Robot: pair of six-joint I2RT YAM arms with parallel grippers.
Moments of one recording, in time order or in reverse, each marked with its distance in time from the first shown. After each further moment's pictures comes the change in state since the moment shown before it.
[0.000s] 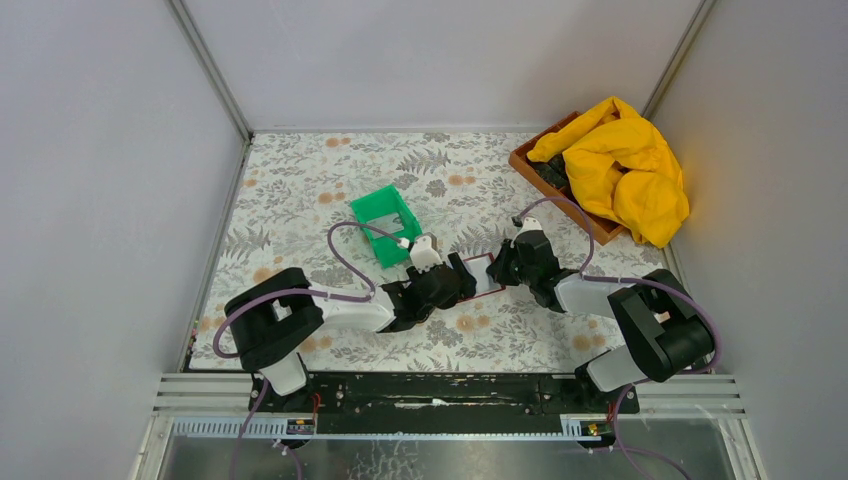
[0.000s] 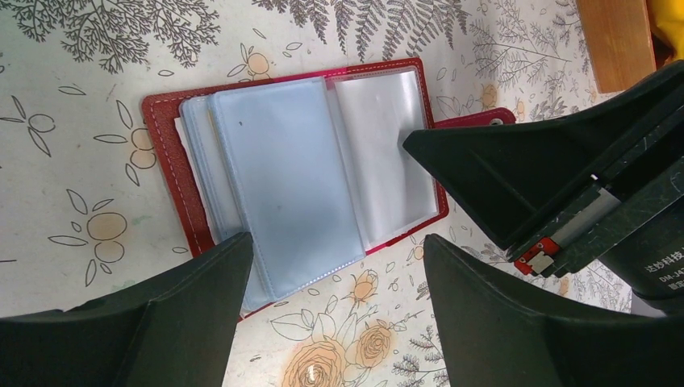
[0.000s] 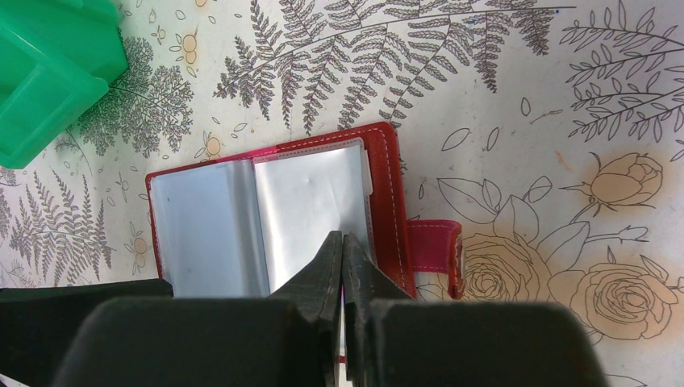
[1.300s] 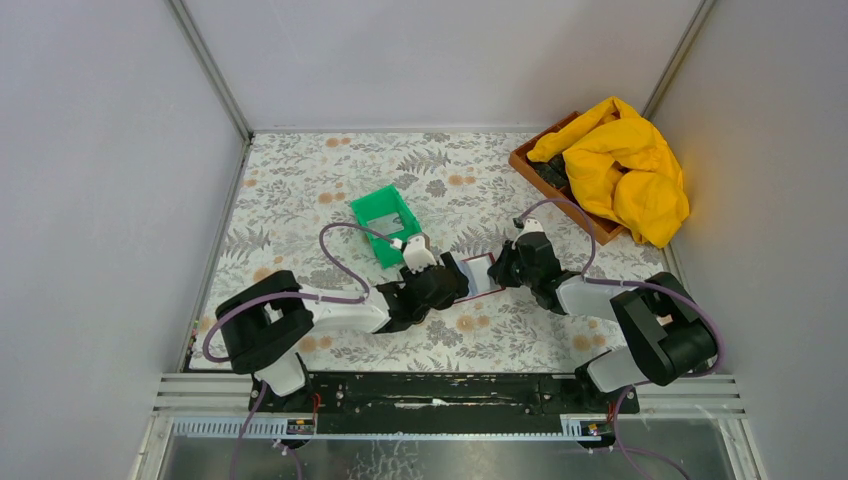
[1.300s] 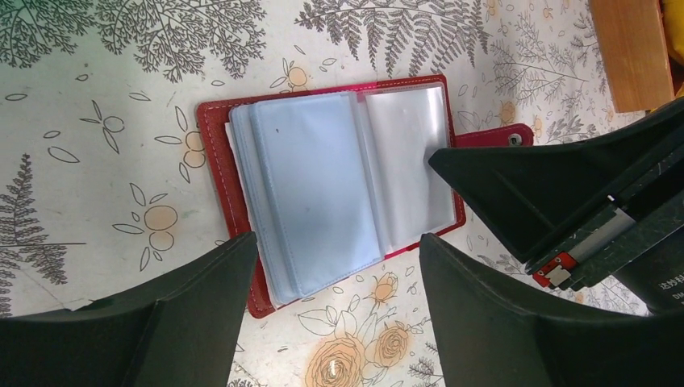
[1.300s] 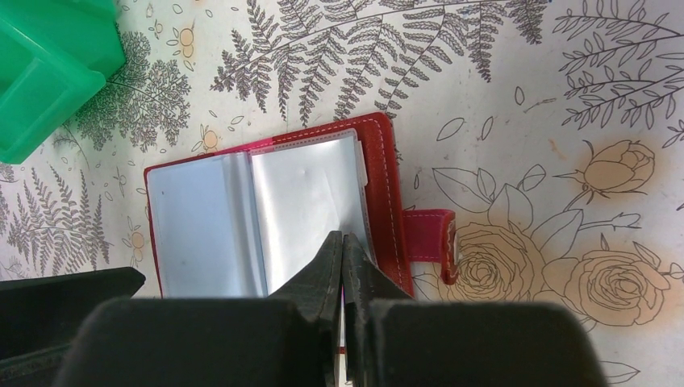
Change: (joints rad) left arm 0.000 -0.045 -0.020 -0.055 -0.048 -0.011; right arm 0.000 -0.022 -0.017 -0.003 0.003 0.000
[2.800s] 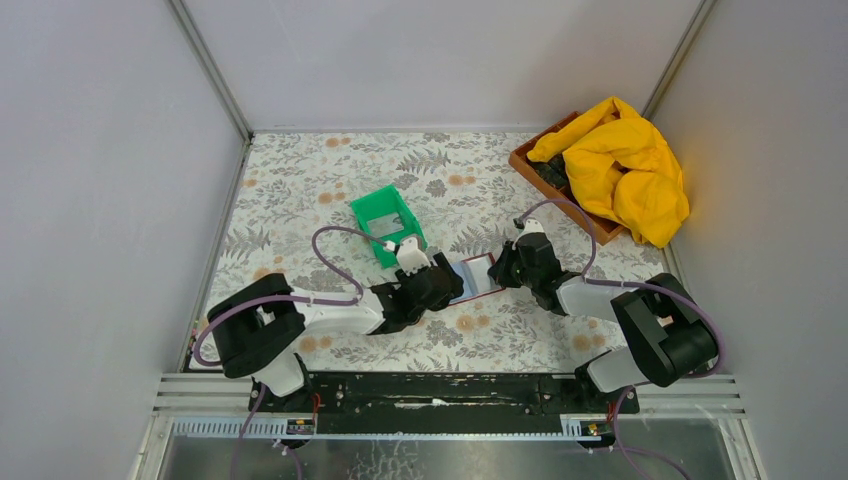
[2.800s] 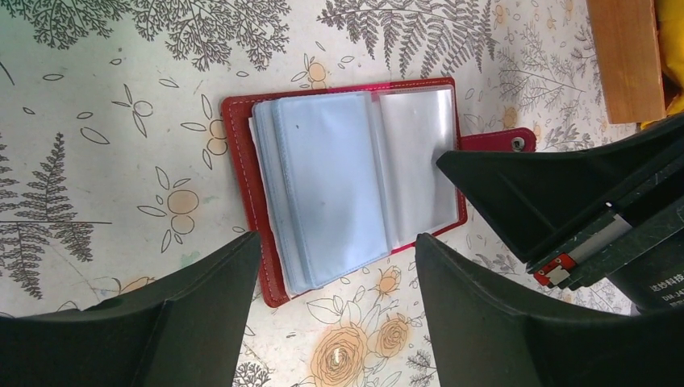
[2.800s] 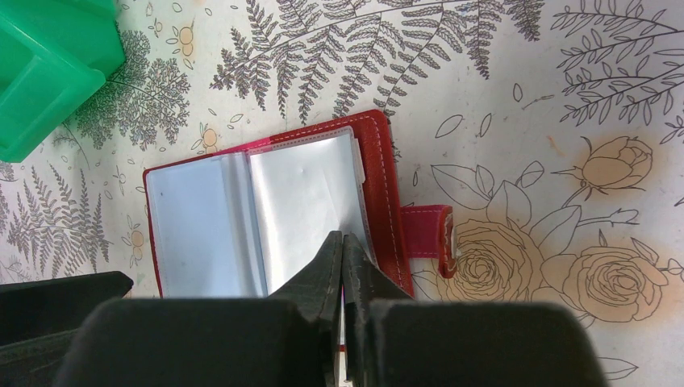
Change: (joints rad) left arm 0.005 -0.047 -0.024 -0.040 -0.003 -0.057; right arm 0.000 -0.005 -0.005 0.001 0.001 0.001
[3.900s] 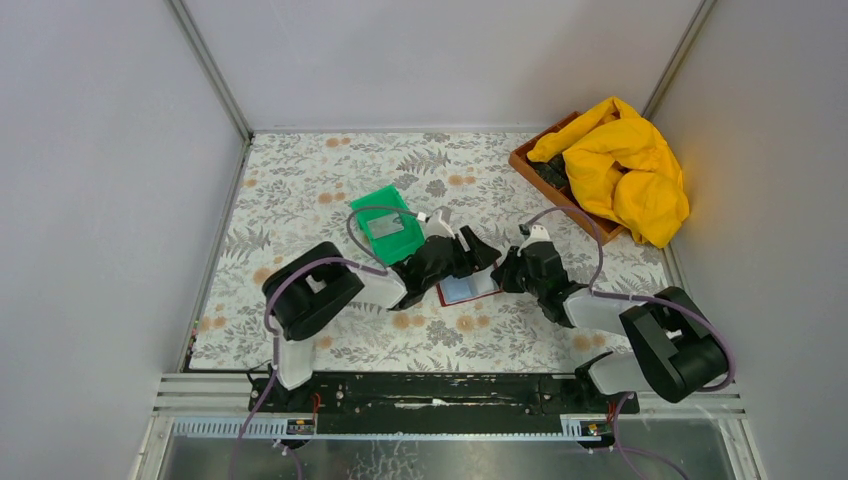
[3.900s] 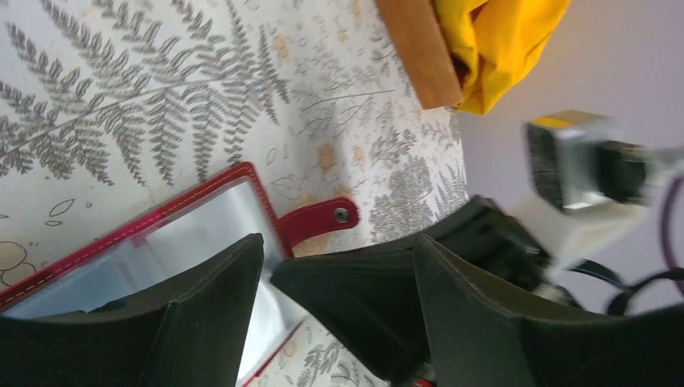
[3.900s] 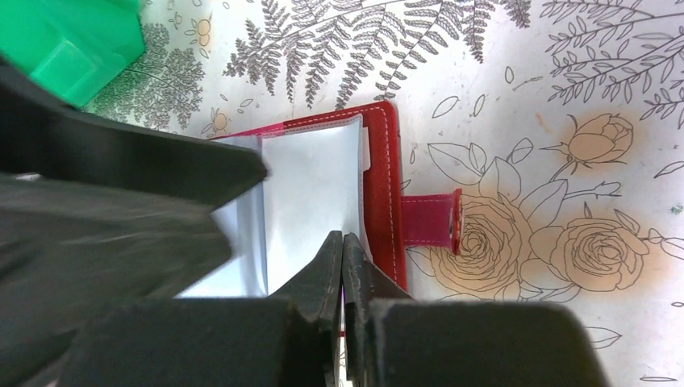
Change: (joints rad) left arm 0.182 0.360 0.138 0.633 0.432 0.116; right arm 0.000 -0.092 -0.101 0.089 -0.002 -0.016
